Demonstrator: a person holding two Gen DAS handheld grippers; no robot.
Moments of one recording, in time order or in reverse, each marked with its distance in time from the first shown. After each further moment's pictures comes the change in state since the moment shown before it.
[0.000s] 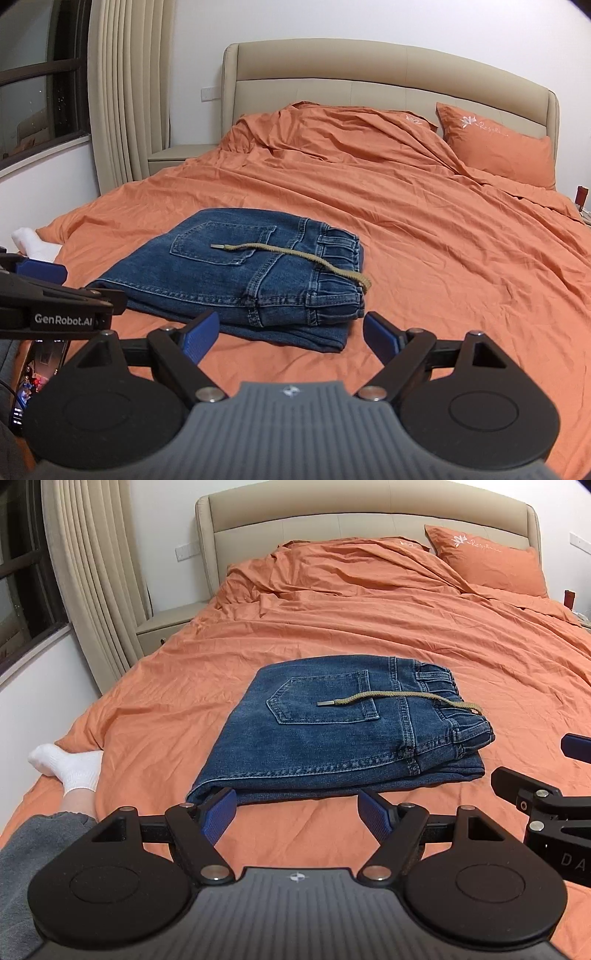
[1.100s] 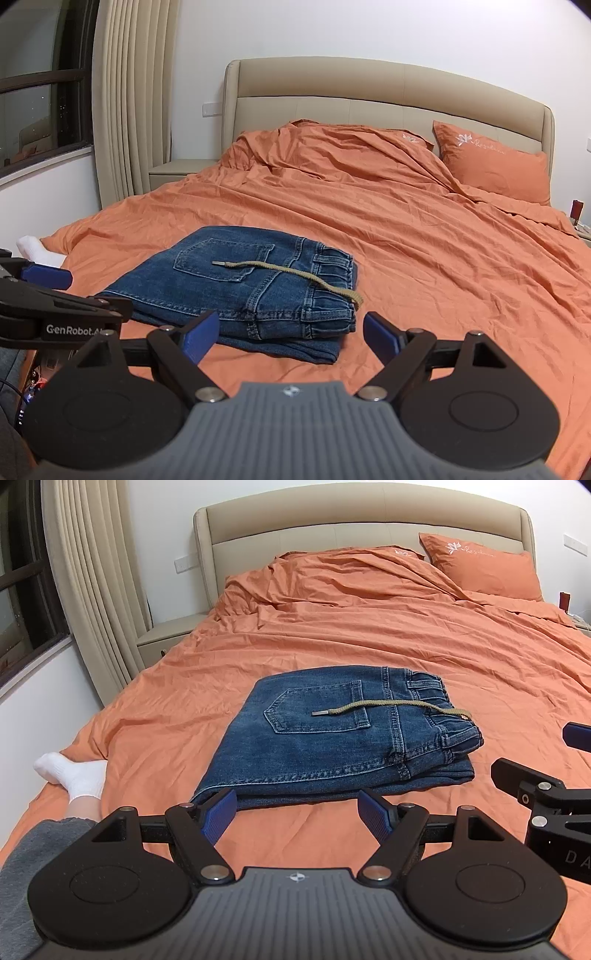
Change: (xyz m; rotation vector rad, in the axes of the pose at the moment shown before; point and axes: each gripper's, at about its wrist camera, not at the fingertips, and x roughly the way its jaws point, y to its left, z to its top) left arm -0.014 -0.003 0.002 0.017 -0.032 0.002; right arm -0.023 0.002 0.003 -0.016 -0.053 -0.010
